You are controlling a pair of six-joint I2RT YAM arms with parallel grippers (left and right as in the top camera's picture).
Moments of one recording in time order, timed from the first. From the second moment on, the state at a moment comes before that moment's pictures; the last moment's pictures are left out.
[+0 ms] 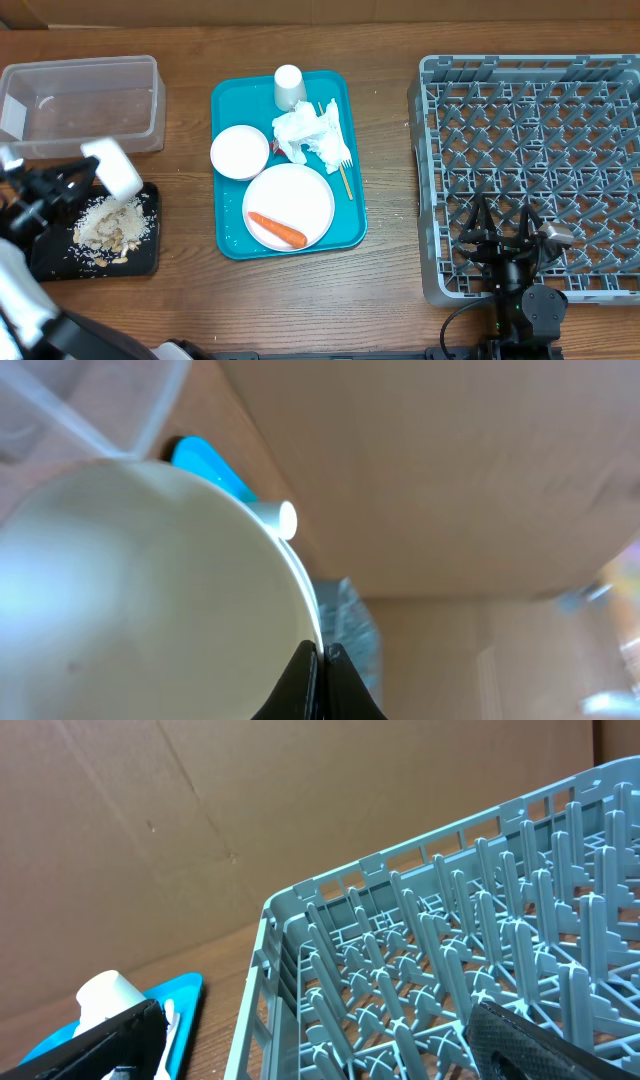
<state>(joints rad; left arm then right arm) 0.89 1.48 1.15 -0.84 1.29 -0.18 -0.03 0.01 0.02 -0.03 0.03 0.38</state>
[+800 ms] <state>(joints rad) -0.22 1.56 1.19 -0.16 -0.06 -0.26 -0.03 0.01 0.02 -0.03 0.03 0.38</state>
